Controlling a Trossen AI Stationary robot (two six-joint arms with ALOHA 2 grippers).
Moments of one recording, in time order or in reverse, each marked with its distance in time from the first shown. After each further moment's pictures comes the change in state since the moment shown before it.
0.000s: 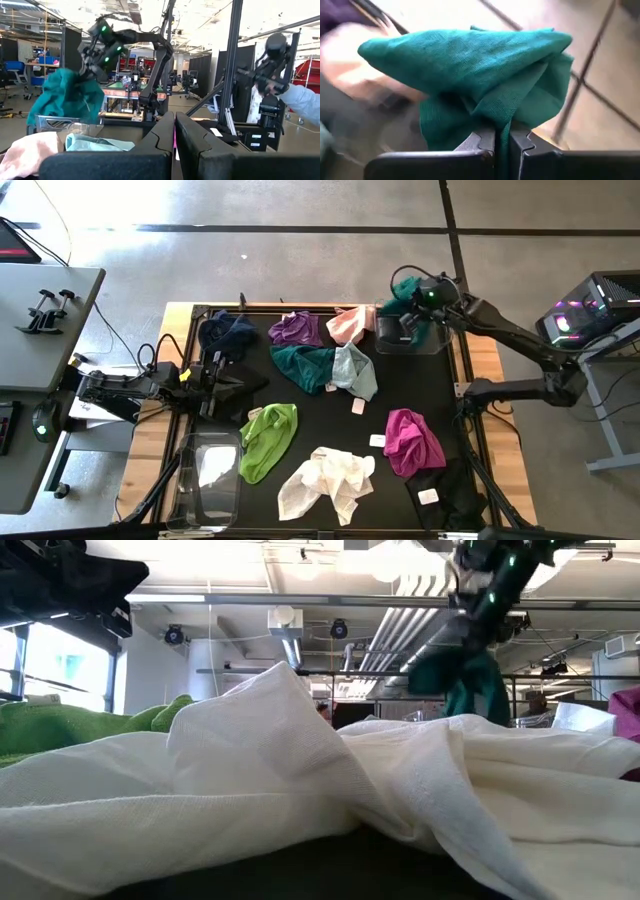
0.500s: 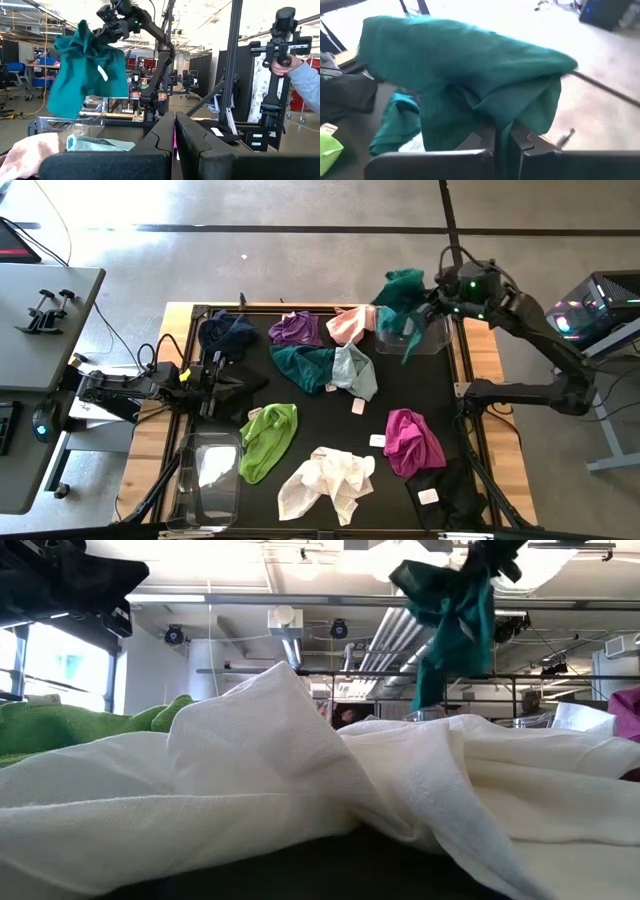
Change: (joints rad) left arm 0.000 0.000 0.000 0.000 0.000 0.009; right arm 0.040 -0.115 0.281 -0.203 -0.277 0.177
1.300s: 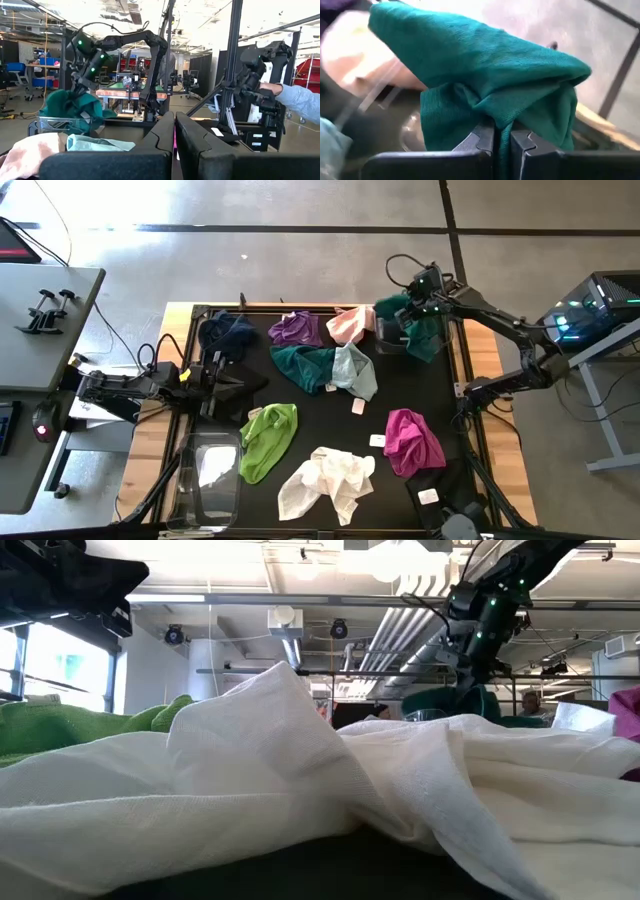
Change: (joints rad) left arm 0.000 0.000 0.000 0.000 0.000 0.000; right arm -0.248 0.356 -0.270 0.172 0.021 -0.091
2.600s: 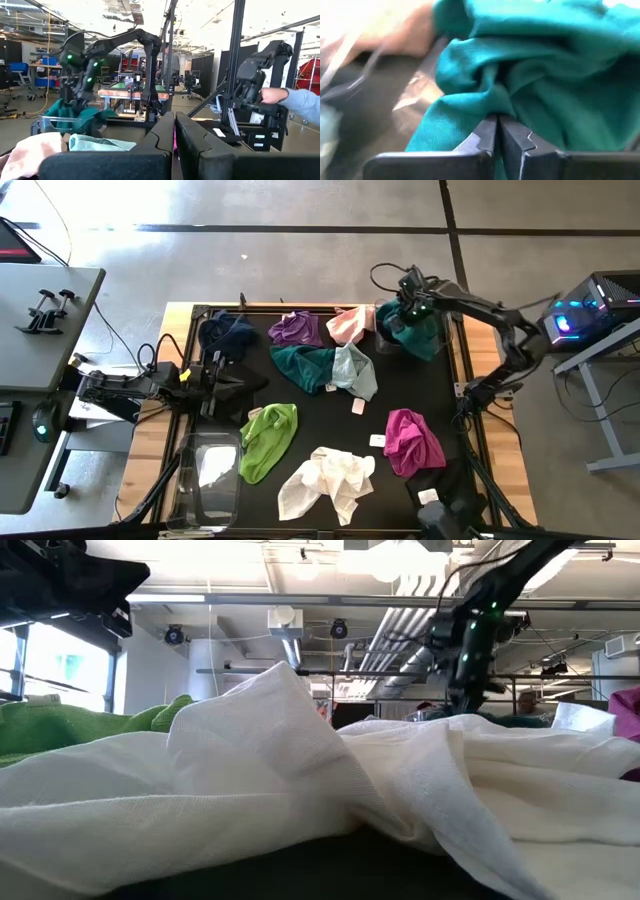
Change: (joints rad) left arm 0.000 0.000 0.000 0.000 -0.011 0.000; right arm 0.018 0.213 0.078 -0.082 -0.006 0.069
